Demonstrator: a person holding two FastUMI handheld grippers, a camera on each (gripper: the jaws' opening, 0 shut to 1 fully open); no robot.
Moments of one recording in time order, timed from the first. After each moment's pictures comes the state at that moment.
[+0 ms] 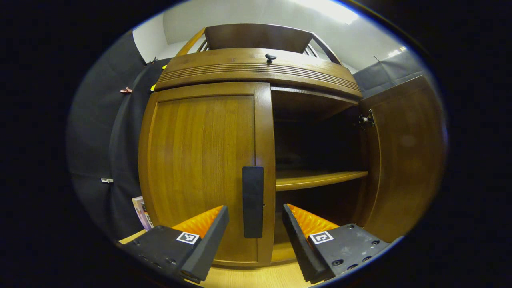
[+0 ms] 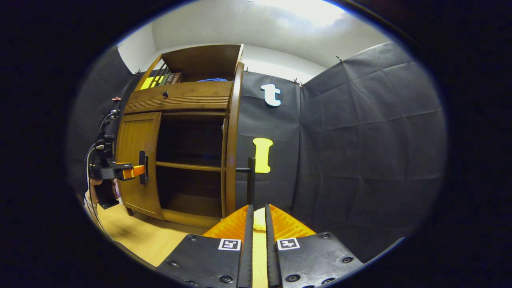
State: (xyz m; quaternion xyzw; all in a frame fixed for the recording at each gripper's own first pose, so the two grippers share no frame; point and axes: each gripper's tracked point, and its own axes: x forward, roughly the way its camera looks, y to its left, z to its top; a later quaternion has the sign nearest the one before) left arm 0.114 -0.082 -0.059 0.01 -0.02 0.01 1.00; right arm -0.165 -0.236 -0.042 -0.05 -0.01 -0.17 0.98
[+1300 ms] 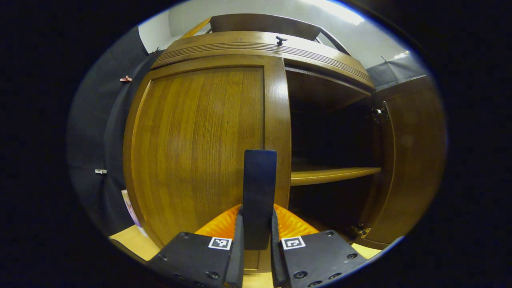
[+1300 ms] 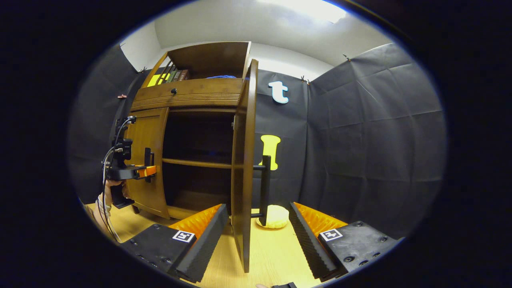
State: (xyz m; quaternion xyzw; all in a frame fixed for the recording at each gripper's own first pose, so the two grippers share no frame) left arm 0.140 -0.073 -0.082 -0.02 0.01 -0.02 1.00; right arm -0.161 -0.215 -0.046 -0.04 0.01 -0.16 0.99
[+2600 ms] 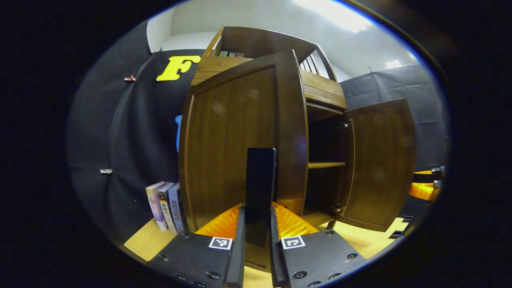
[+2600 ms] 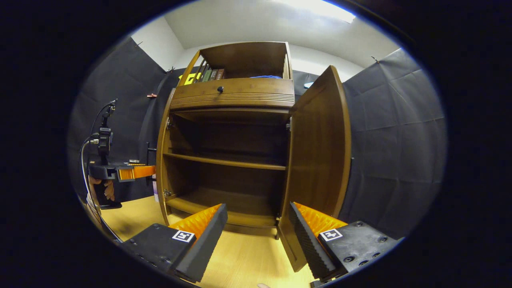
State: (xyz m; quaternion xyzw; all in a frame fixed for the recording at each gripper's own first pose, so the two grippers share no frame) left arm -0.020 0.000 -0.074 -0.01 0.01 -0.06 1.00; right arm -0.126 -0.089 -0.067 -0.04 0.03 -0.04 1.00
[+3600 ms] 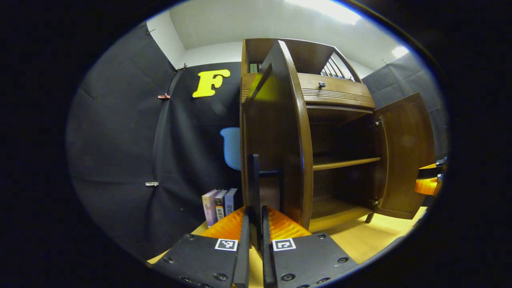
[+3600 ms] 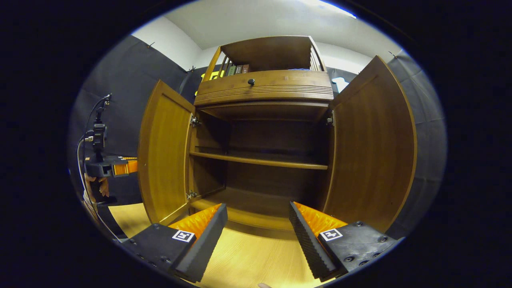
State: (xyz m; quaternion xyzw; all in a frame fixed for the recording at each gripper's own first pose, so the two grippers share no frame) left arm -0.074 0.103 -0.065 0.04 -0.01 0.09 1.00; right arm -0.088 -0.026 -0.081 -0.03 0.03 0.05 1.00
